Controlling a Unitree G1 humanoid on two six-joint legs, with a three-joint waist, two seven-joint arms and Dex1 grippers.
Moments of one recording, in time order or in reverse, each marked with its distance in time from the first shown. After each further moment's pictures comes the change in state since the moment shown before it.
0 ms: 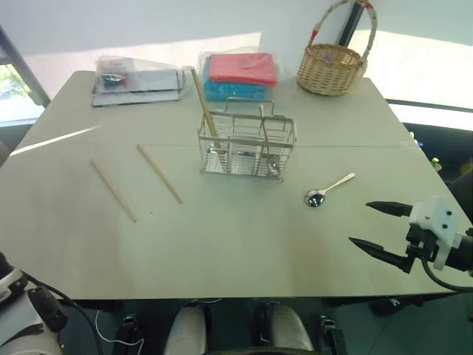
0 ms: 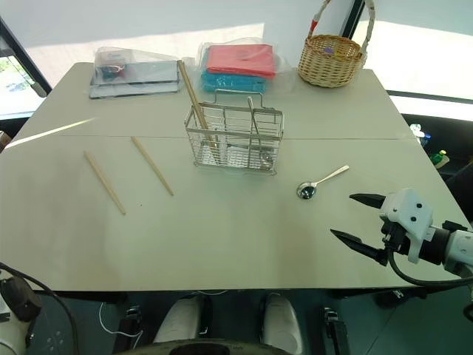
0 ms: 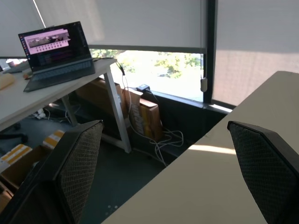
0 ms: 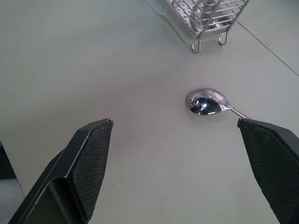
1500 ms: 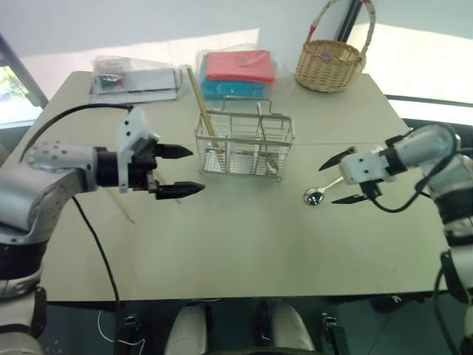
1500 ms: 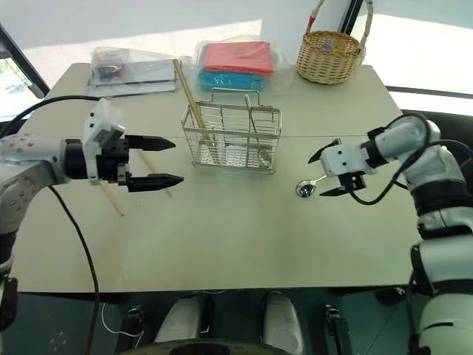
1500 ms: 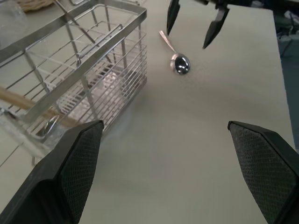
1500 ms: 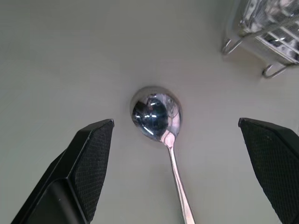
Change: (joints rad) left arm -0.091 0.137 -0.725 -0.294 -0.495 -0.008 -1.189; right arm -1.263 0.043 0.844 1.214 -0.598 -0.867 0.468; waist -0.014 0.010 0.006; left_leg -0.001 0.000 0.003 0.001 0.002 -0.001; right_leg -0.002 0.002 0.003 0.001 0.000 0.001
